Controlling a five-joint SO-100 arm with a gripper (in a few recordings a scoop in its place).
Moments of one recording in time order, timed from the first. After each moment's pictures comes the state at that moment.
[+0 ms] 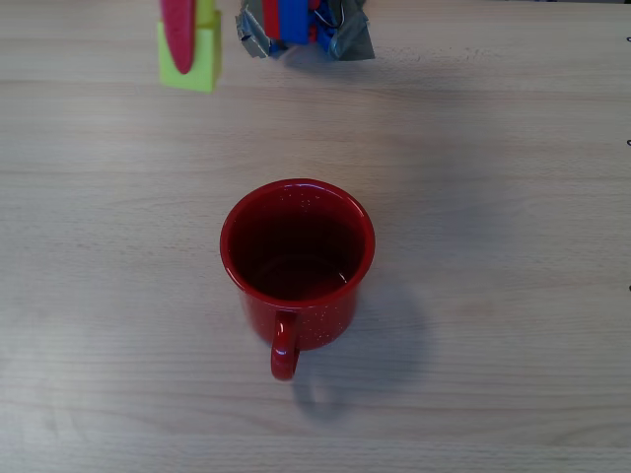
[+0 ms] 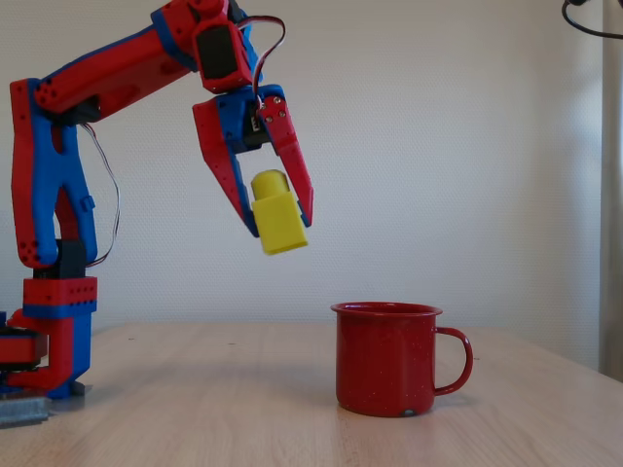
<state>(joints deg) 14.7 101.7 73.2 97.7 -10.7</state>
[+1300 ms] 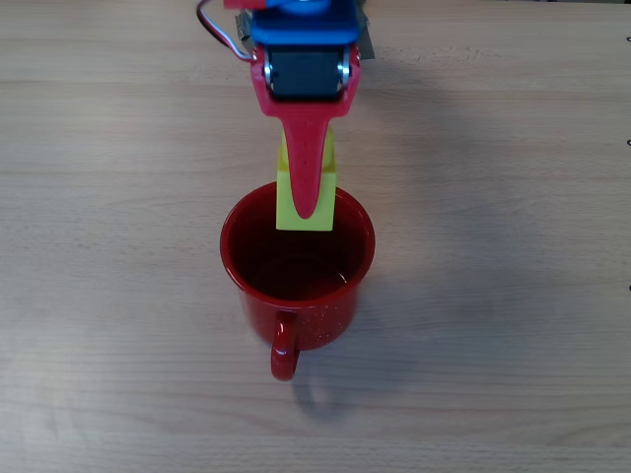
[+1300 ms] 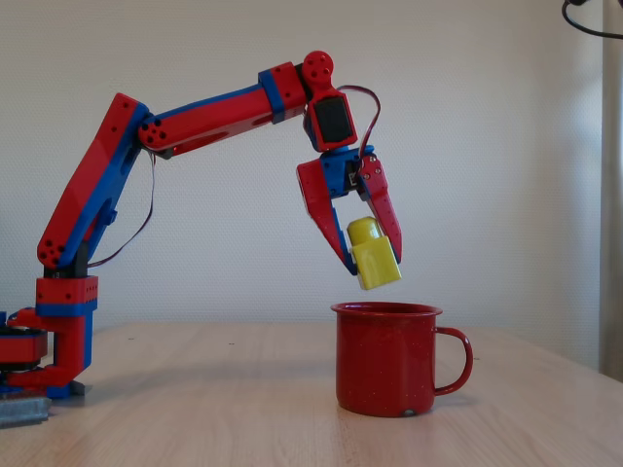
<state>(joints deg) -1.6 68.9 44.0 91.9 1.2</state>
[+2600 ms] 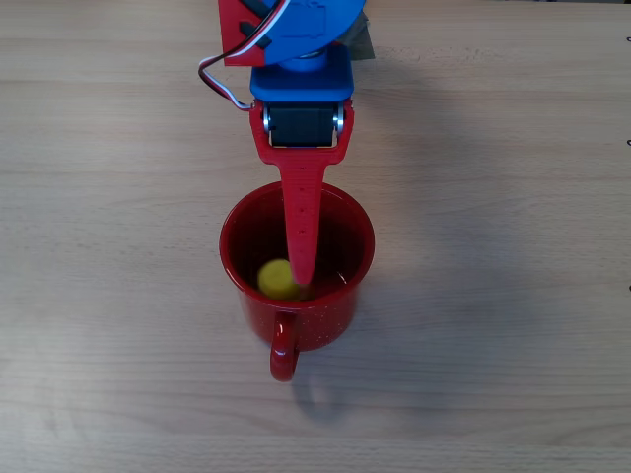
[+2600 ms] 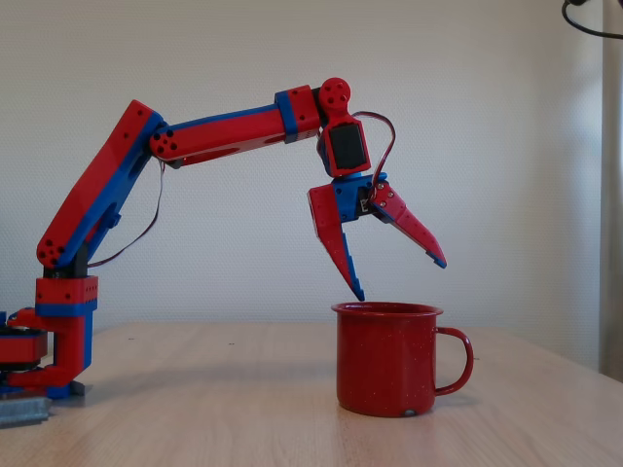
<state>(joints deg) -1.2 63.7 44.0 89.1 0.7</state>
